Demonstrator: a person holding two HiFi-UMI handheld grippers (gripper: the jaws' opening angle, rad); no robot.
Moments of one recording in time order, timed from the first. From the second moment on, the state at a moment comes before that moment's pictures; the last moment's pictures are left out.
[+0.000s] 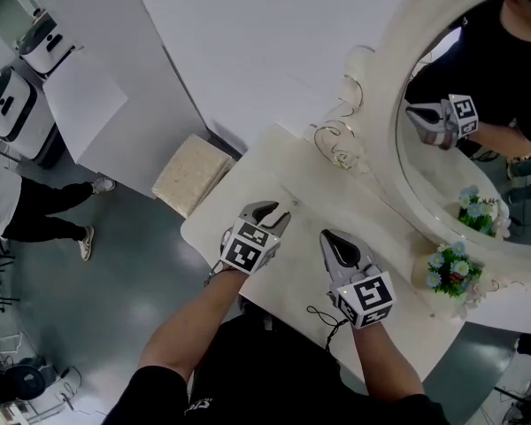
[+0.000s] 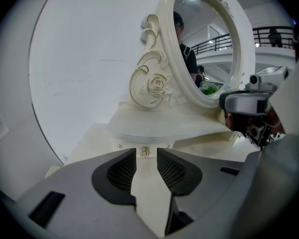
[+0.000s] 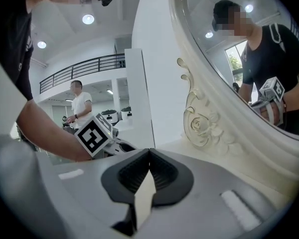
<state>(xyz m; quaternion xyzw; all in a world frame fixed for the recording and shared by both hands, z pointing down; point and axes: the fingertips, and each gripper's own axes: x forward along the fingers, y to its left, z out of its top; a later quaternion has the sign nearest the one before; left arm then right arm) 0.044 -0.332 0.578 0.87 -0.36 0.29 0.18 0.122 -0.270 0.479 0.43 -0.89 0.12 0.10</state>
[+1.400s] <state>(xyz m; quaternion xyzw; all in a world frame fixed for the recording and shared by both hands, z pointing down) -0.089 -0.255 0.375 0.92 -0.38 0.11 0.08 0.104 -0.179 0.330 0.54 -0.84 0.05 0.00</state>
